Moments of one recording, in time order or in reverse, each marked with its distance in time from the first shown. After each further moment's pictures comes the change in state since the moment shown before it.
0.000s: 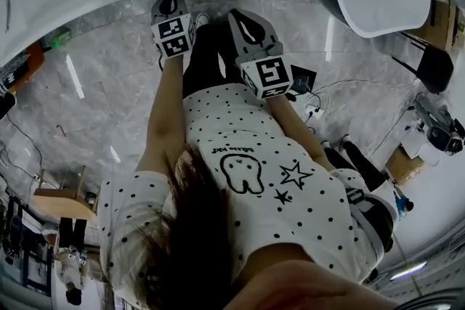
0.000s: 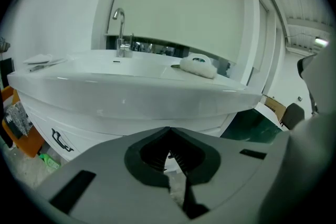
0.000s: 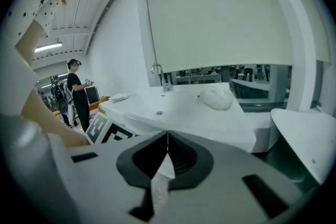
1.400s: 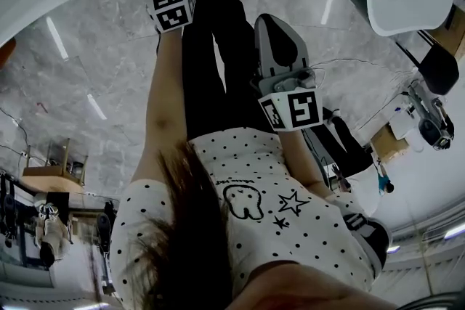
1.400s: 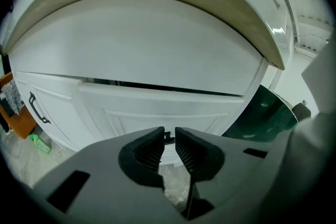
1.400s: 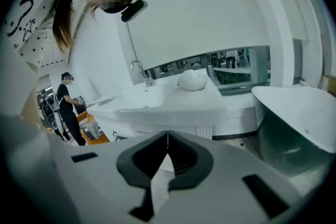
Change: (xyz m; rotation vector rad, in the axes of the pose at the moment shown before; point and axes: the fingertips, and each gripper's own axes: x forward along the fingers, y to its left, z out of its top) left arm 0.119 -0.011 -0.110 -0.057 0.091 0.016; right arm -0.002 -0.063 -0.078 0.182 0.035 -0.096
